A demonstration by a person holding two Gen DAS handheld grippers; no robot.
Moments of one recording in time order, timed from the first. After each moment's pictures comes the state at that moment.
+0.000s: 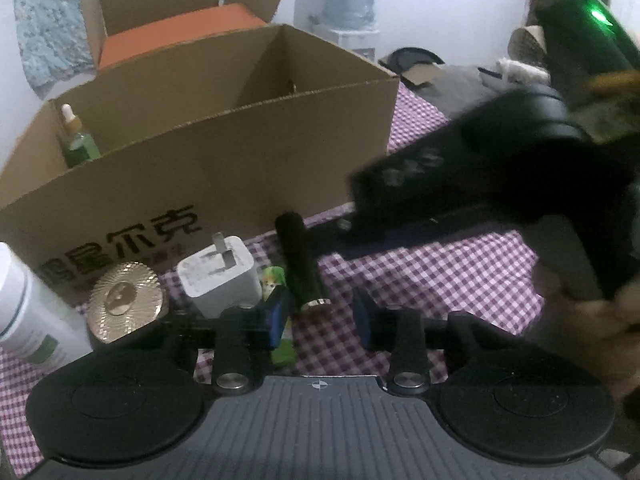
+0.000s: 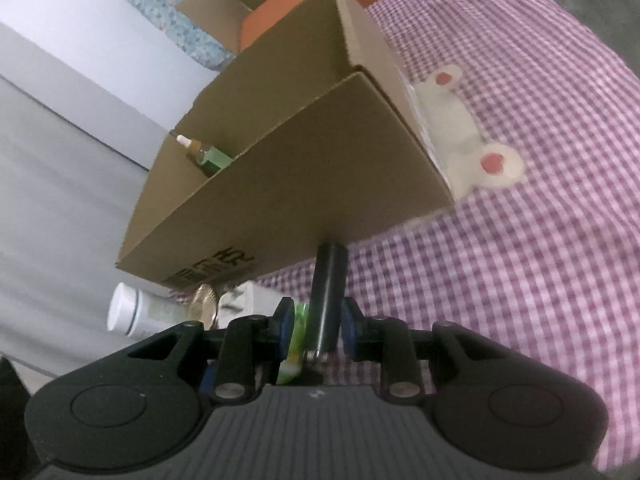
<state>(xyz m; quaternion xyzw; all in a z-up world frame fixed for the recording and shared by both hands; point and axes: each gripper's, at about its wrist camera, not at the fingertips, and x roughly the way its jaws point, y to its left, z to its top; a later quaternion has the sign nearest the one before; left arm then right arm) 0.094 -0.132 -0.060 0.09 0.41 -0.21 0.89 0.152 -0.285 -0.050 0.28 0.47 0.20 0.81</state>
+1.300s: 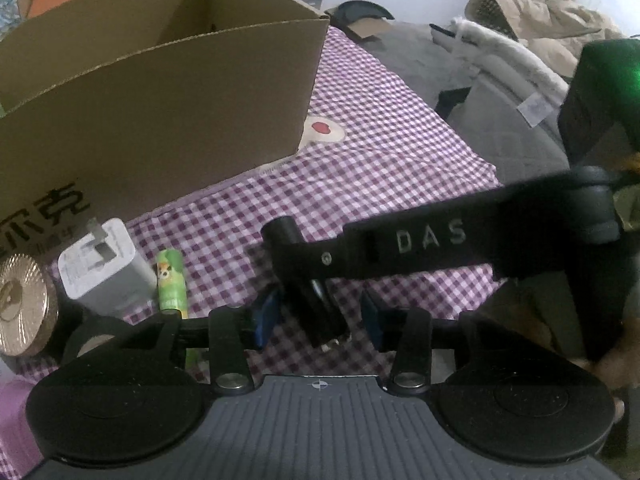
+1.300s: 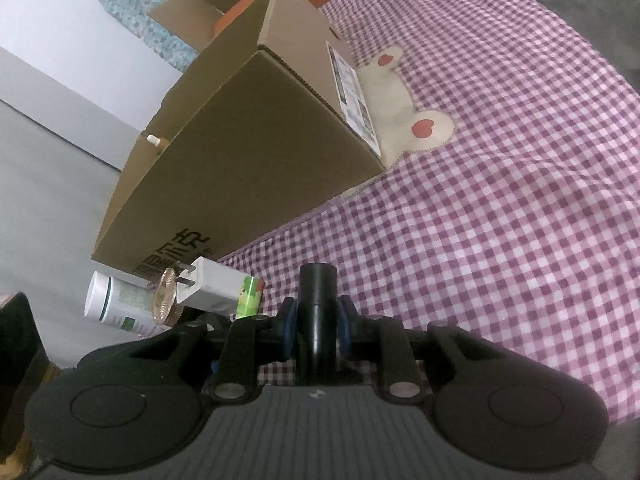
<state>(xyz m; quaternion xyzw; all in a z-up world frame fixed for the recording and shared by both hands) 0.107 -0.167 -0.076 0.06 0.48 -0.28 0.83 0.119 -0.320 -0.068 0.30 0.48 0.17 0.81</state>
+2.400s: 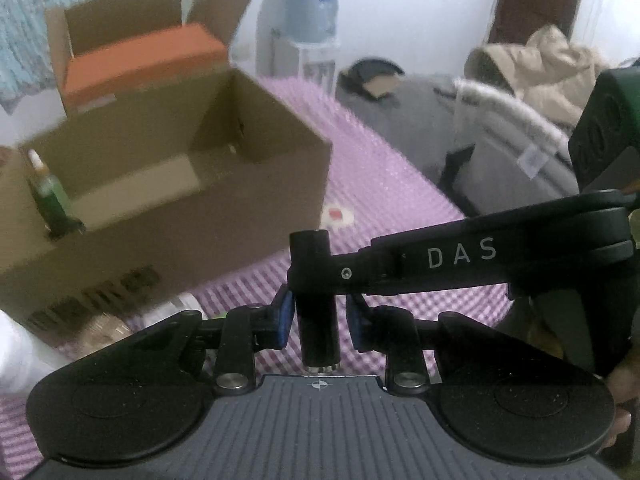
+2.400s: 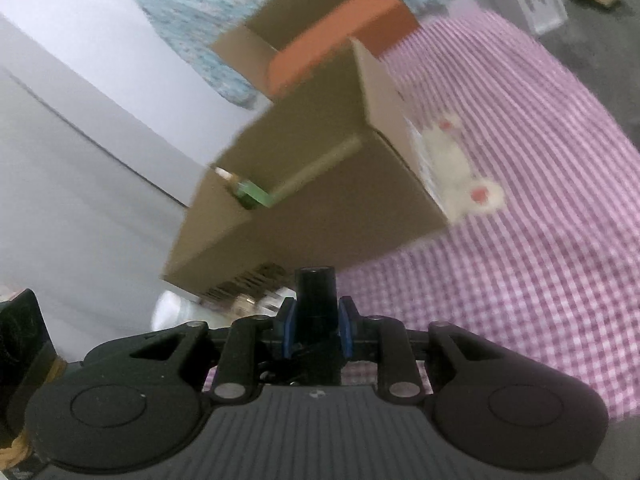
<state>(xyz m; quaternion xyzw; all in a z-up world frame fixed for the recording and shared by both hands) 0.086 -0.150 -0.006 0.07 0.39 -0.26 0.88 0.099 -0.308 0.001 0.30 0.40 0.21 0.84</state>
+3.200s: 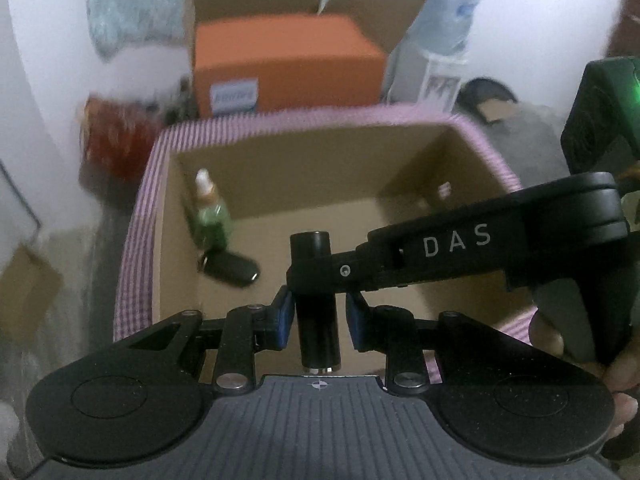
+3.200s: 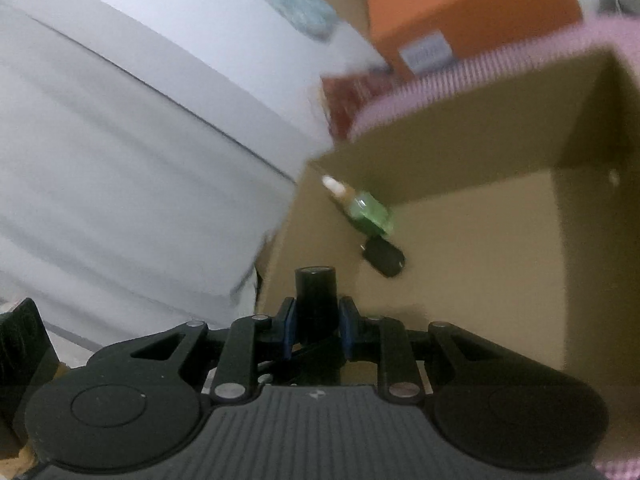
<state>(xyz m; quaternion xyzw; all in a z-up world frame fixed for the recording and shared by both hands) 0.223 -0.037 0.024 0.02 0.45 -0.11 0.88 0.301 -0.172 0.023 0.26 0.49 0.33 0.76</state>
